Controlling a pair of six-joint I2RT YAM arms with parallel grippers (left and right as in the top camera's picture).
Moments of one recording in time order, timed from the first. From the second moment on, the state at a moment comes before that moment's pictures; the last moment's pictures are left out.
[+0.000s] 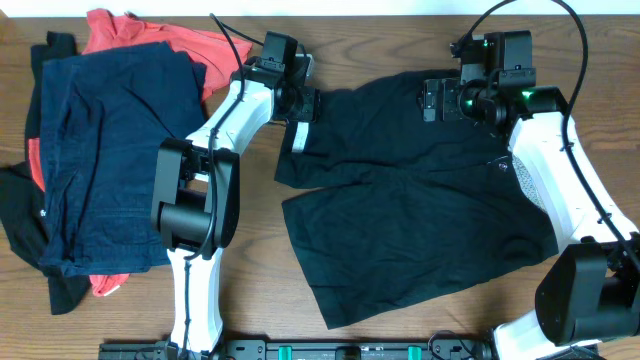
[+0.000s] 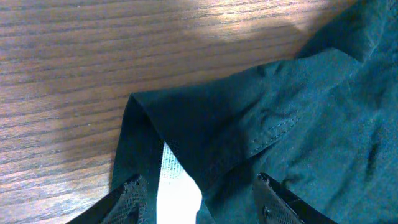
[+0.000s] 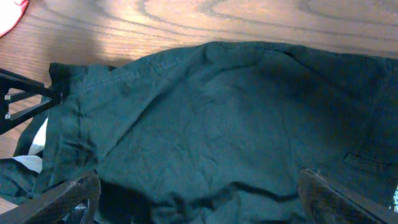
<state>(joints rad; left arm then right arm) -0.27 2.23 1.71 -0.61 0.26 -0.15 0.10 1.72 1.41 -0.61 -0.20 0.06</state>
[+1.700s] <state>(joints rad) -0.34 2.28 1.70 -0.51 0.10 -0.16 0.10 1.72 1.41 -0.61 -0.20 0.06</state>
